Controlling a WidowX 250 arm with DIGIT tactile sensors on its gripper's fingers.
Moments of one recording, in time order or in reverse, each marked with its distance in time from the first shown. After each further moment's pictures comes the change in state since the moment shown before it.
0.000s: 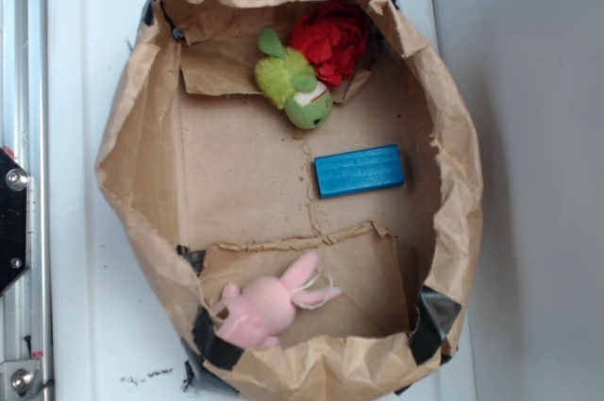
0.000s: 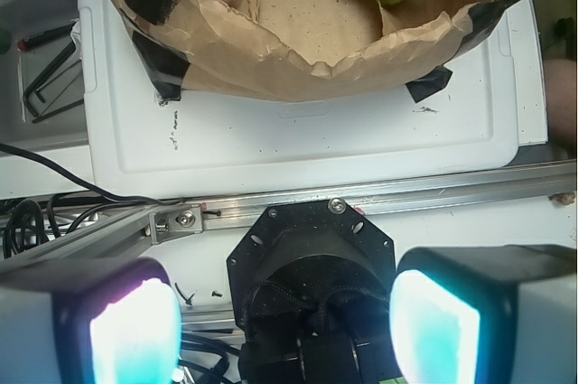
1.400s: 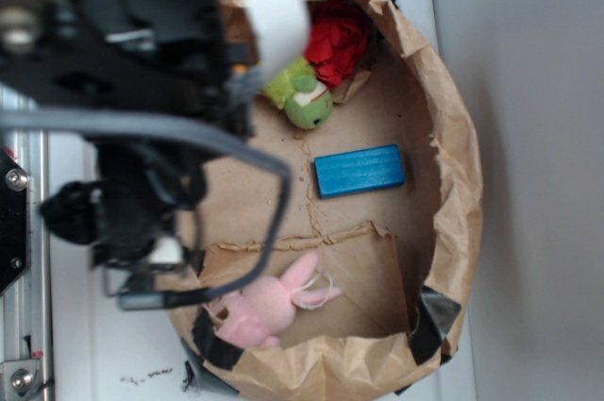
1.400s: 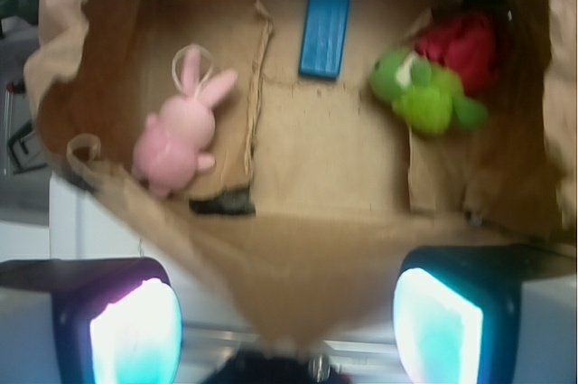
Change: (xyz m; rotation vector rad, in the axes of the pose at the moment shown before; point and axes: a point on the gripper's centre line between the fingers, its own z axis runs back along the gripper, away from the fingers) arm 0.109 0.041 -0.066 -0.023 -0.068 -0.085
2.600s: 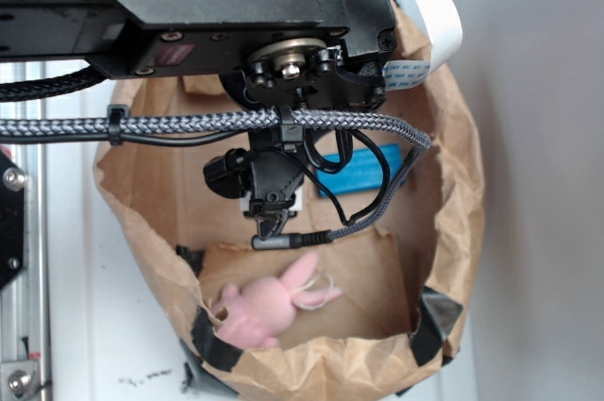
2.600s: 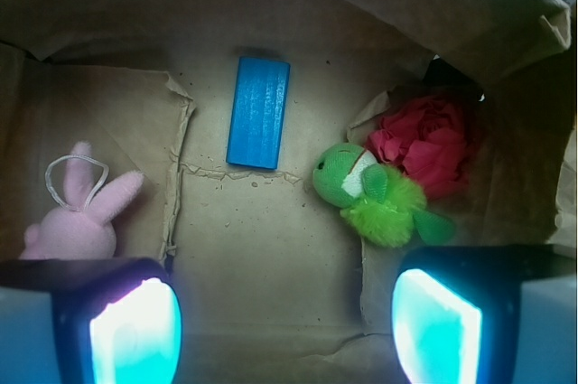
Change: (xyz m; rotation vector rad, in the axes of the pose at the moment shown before) arm 0.035 0.027 -0.044 0.105 -0.033 0.007
